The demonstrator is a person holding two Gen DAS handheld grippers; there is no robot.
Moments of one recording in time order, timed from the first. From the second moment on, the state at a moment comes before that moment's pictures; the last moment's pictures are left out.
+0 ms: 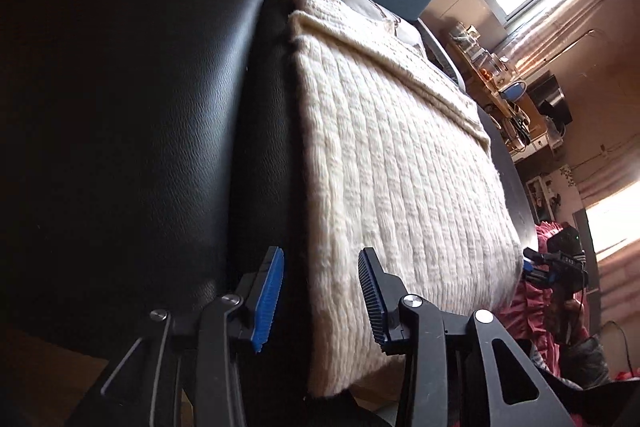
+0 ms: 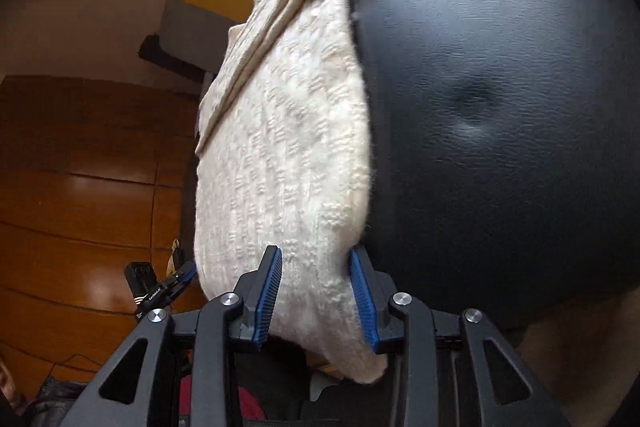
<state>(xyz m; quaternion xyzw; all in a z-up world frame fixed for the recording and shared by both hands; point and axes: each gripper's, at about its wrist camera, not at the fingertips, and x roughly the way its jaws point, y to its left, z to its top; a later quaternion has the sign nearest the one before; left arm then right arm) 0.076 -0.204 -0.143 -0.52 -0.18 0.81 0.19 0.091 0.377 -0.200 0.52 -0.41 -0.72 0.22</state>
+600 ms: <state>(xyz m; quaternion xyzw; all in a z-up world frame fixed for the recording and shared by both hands) 0.094 -0.167 -0.144 -0.51 -0.15 0.82 0.20 0.076 0.348 -0.204 0.48 -0.38 -0.74 0.28</state>
